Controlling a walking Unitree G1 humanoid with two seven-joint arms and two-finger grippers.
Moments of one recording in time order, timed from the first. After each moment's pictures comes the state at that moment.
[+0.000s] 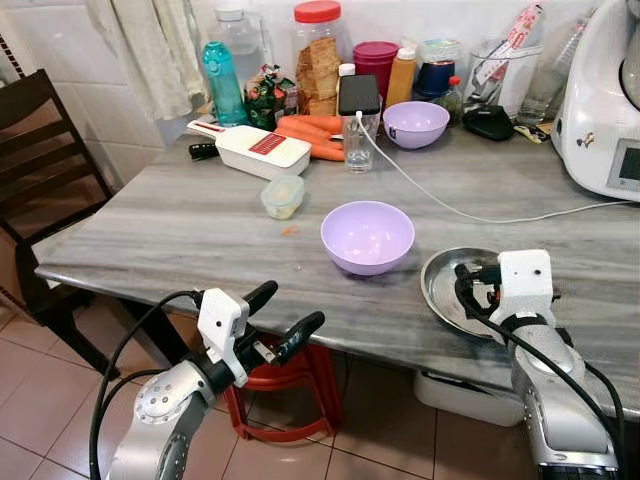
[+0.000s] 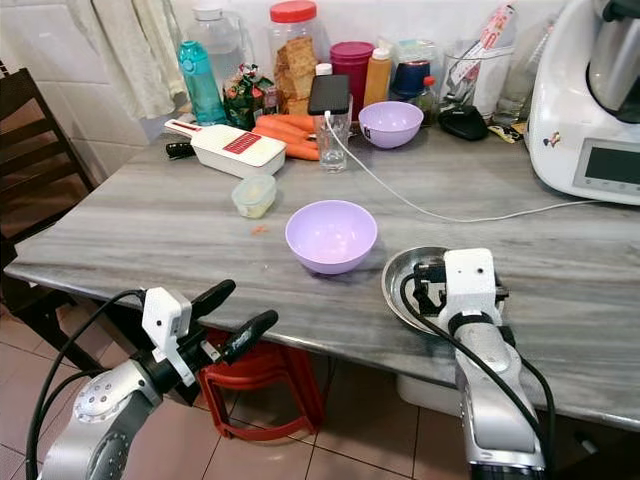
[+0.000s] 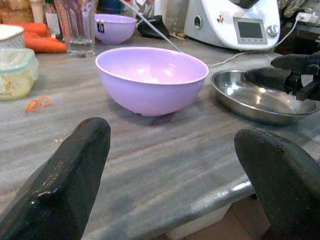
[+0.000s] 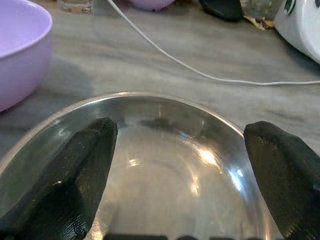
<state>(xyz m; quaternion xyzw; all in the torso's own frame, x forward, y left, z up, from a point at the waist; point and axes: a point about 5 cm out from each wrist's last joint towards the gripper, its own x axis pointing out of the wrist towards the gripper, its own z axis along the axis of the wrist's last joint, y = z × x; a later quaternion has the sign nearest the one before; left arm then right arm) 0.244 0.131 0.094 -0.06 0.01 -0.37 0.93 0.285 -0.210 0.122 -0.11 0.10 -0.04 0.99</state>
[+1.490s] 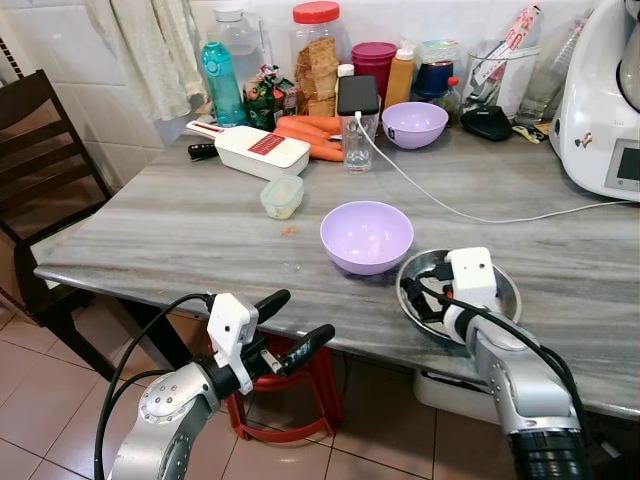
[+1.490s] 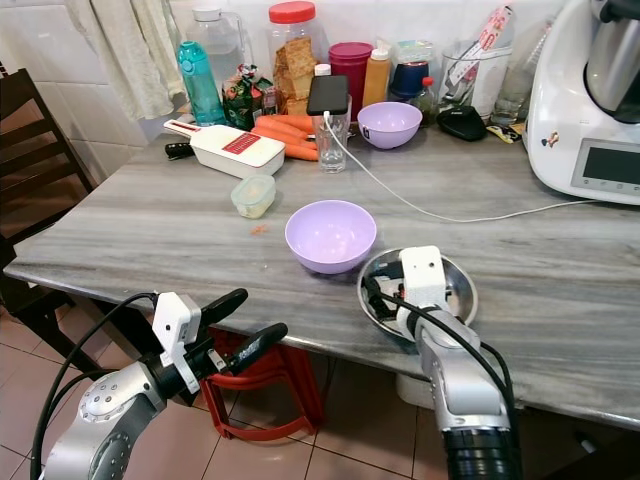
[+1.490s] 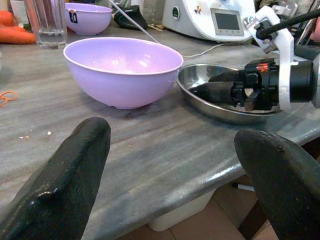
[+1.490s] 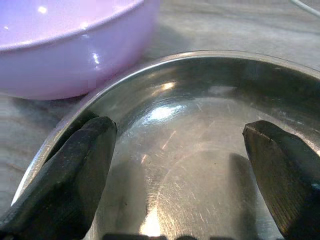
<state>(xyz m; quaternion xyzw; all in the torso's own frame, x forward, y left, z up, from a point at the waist) 0.241 0.123 0.093 -0.06 0.02 -0.41 0.91 0.306 -0.168 0.103 -0.03 0.18 0.07 0.98</state>
